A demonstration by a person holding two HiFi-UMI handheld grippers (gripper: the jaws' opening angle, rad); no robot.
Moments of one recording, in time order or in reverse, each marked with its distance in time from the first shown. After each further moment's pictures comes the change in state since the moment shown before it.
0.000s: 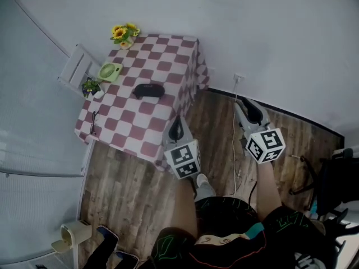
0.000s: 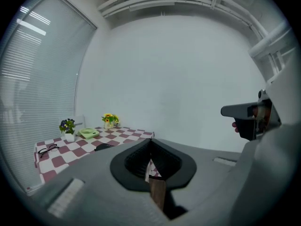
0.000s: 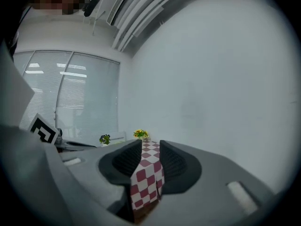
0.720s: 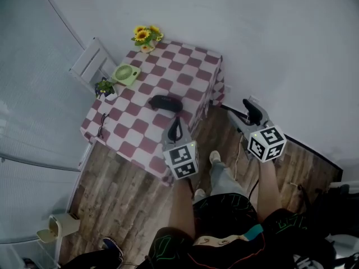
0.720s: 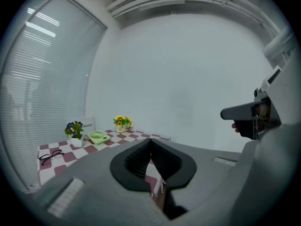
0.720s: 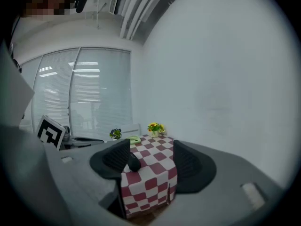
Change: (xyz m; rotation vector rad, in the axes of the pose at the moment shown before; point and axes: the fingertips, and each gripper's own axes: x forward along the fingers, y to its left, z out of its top) left arm 0.067 0.084 0.024 -0.047 -0.018 0.116; right arm 0.134 0.030 0.011 -0.042 0.131 0.222
